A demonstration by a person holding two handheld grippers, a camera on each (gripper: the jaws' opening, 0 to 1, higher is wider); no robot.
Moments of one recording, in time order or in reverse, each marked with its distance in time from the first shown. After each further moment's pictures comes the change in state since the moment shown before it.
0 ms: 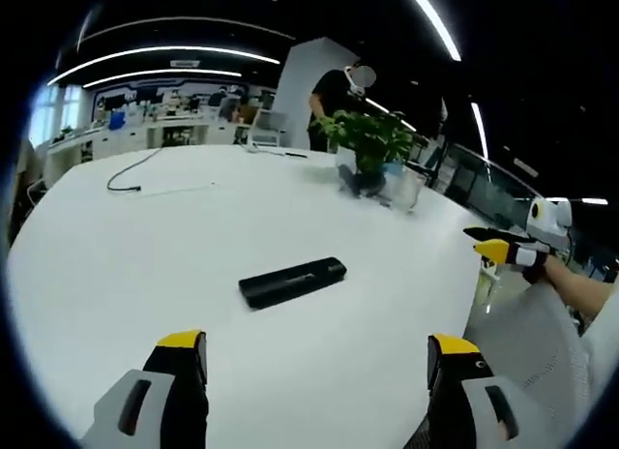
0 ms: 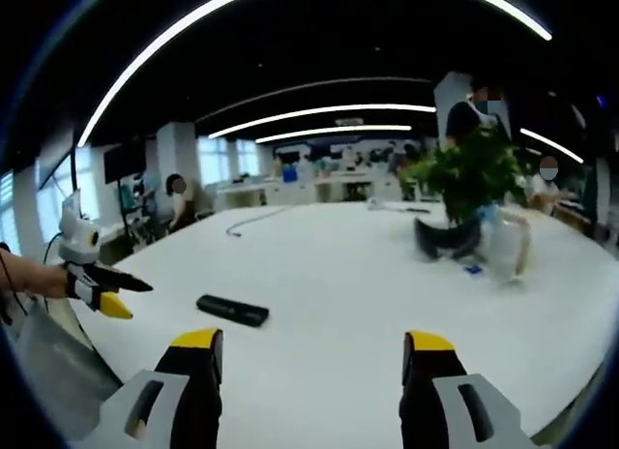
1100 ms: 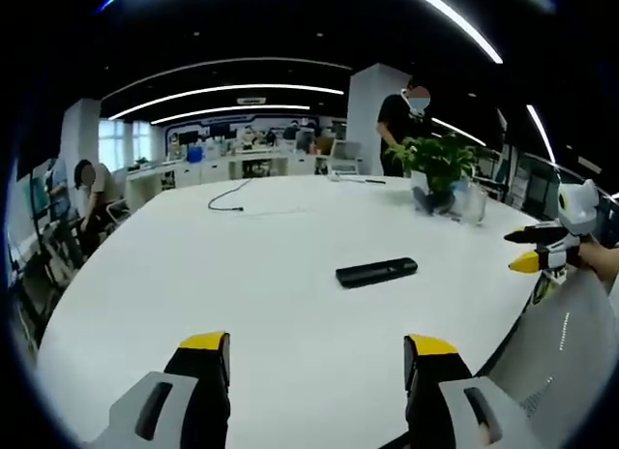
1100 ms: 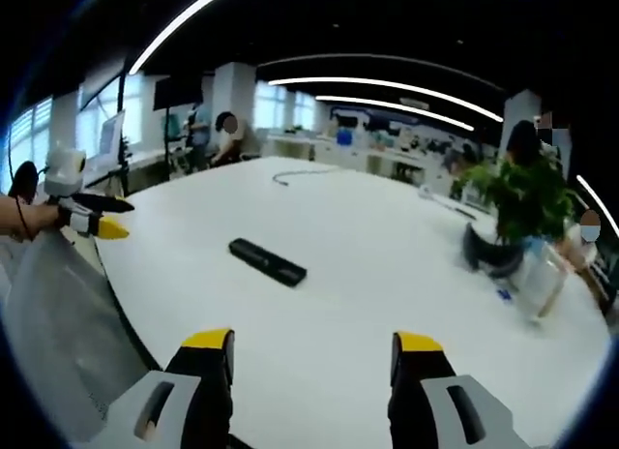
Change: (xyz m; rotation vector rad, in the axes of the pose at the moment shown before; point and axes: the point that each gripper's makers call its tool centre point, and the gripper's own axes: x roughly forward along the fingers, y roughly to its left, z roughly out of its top) left arm -0.090 0.038 -0.030 0.035 -0.109 0.399; right arm 0.016 0.034 -0.019 -0.229 0.133 0.134
